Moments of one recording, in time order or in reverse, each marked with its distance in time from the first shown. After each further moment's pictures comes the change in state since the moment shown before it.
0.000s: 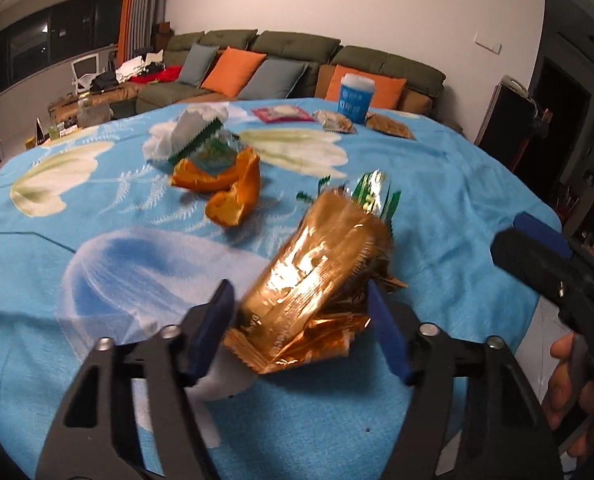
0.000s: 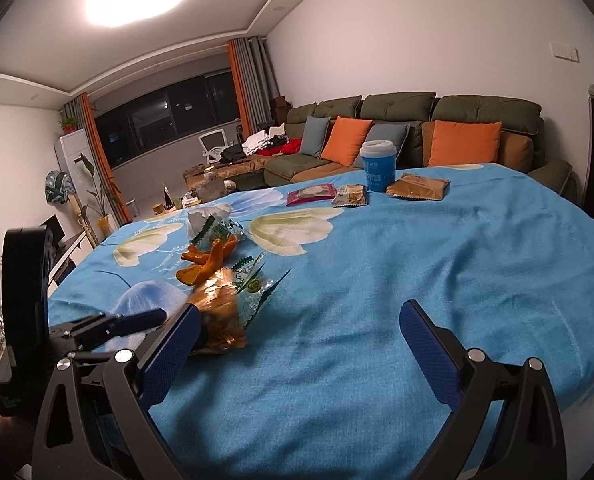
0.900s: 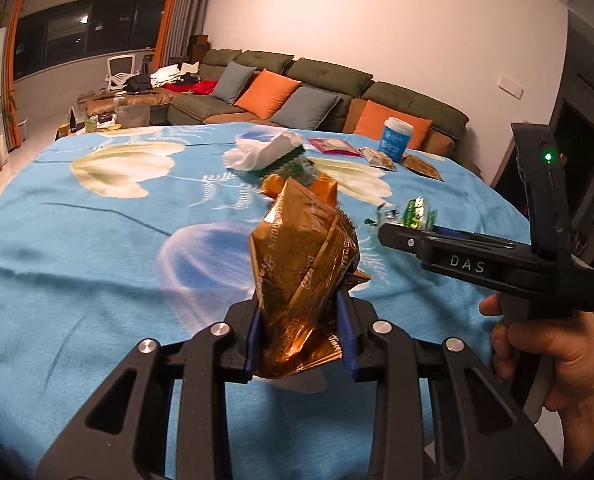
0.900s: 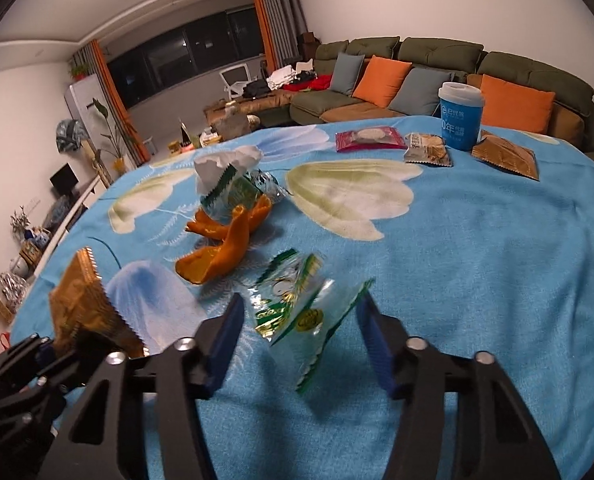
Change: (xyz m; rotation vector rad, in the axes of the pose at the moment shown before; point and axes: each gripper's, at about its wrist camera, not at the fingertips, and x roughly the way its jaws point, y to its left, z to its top) left arm -0.050 0.050 -0.017 -0.125 -0.111 0.056; right arm 0.104 0.037 0.023 -0.064 0.265 0.074
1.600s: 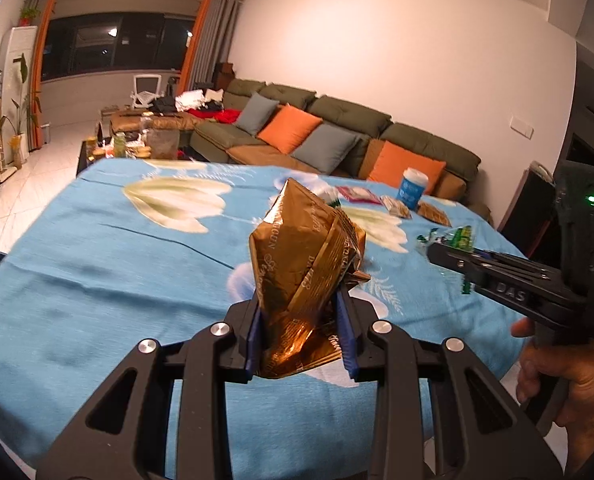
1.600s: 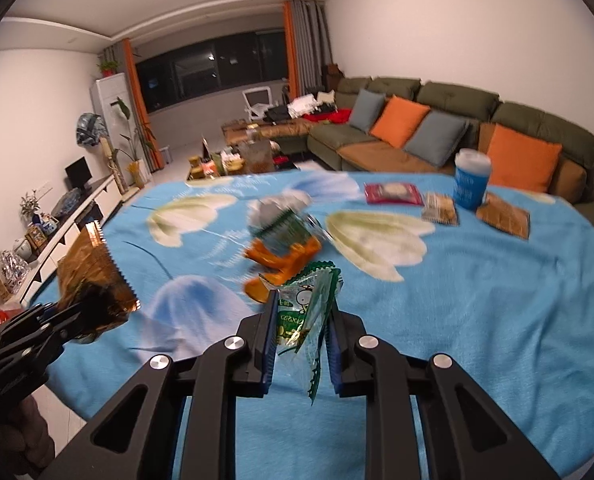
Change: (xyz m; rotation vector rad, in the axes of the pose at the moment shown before) left arm -0.062 0.025 0.009 -0.062 -0.146 0.056; right arm -0.063 0.043 0.006 -0.118 -0.132 0.019
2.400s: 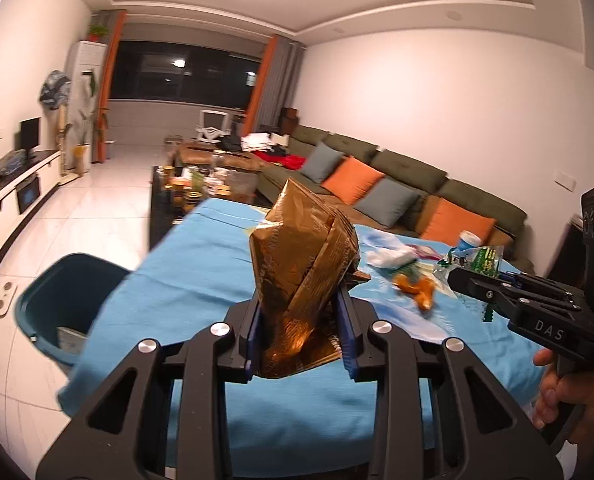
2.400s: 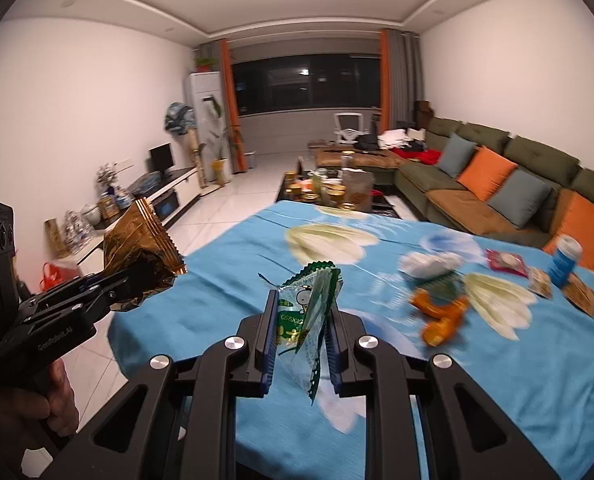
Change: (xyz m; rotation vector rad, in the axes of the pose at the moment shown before) left arm -0.136 0.075 -0.004 -0.106 -0.182 0.221; right arm -0.036 0.135 0.011 -0.210 -0.074 0.253
